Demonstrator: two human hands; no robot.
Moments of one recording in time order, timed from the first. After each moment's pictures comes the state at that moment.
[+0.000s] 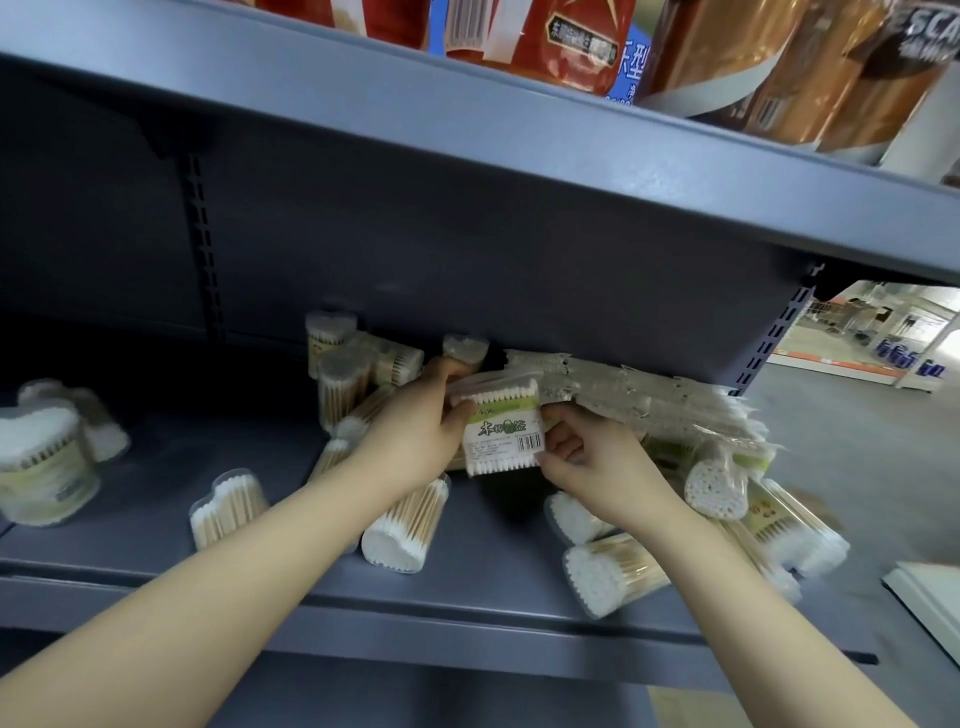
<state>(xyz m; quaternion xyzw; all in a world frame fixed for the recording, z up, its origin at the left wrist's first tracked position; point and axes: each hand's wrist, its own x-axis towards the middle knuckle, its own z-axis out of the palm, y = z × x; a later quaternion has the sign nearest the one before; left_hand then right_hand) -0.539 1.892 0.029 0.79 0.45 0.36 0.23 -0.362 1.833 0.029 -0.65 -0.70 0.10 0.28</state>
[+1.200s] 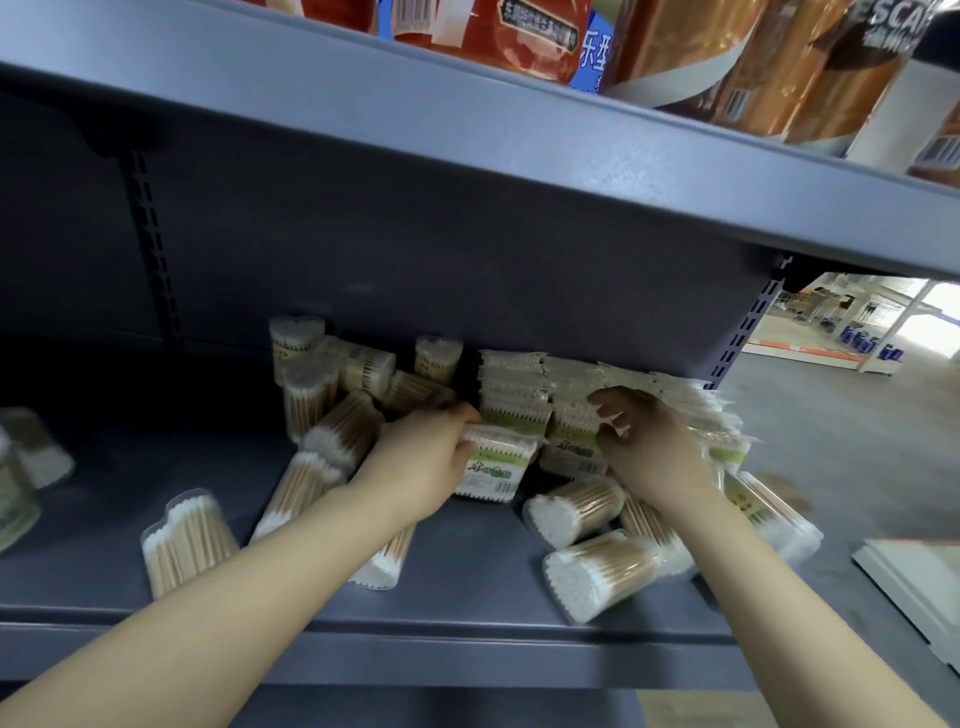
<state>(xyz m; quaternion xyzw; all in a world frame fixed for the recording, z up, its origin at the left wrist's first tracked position) -0.515 1.898 0.010 0.87 0.42 0.24 0.13 -0.315 1.831 0.037 -0.75 -0.59 -0.03 0.29</state>
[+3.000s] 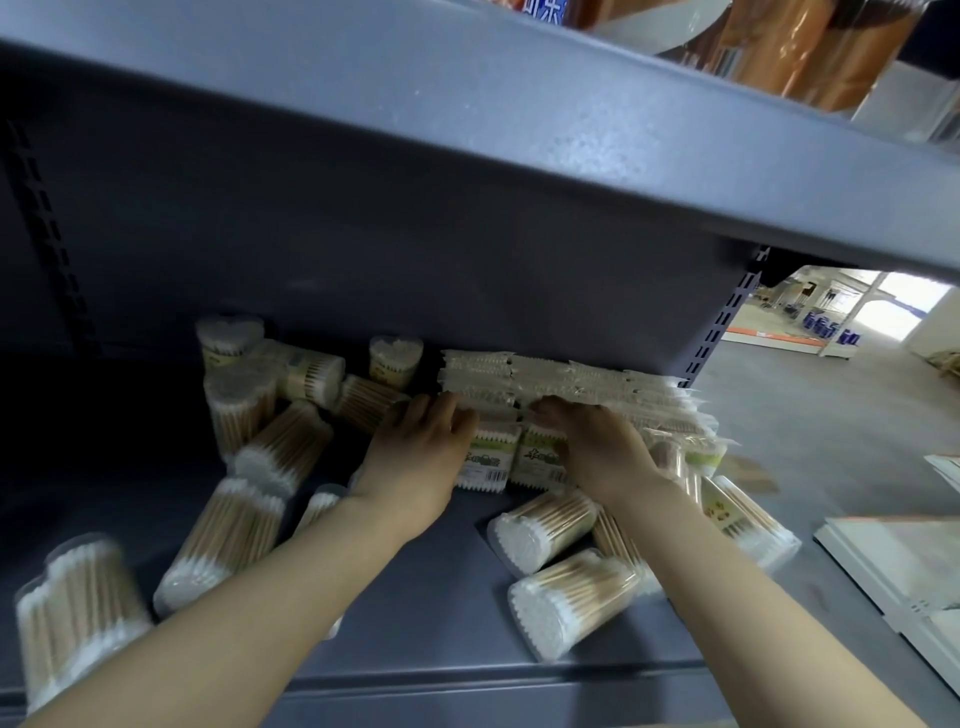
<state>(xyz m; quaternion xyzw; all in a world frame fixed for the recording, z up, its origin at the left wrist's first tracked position) -0.469 1.925 -0.024 0.87 0.37 0.27 -0.18 -0.291 1.869 0.021 -0.76 -0.65 -0.04 0.05</state>
